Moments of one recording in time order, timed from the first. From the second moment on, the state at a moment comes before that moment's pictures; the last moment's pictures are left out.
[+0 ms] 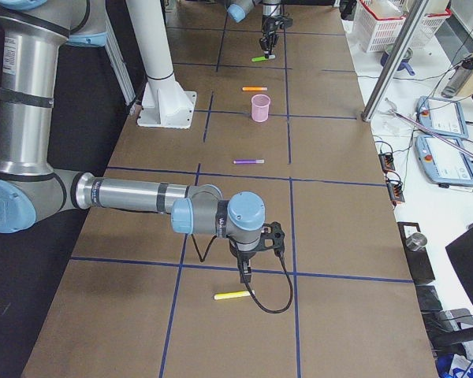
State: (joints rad) left arm -0.79 -2.14 -1.88 -1.70 -2.18 -0.50; right arm 1.56 -1.76 1.71 -1.52 2.34 -0.13
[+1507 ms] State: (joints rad) left arm -0.30 -2.21 -1.73 -2.23 -1.08 -0.70; right arm 1.56 -1.76 1.71 -1.52 2.34 -0.13
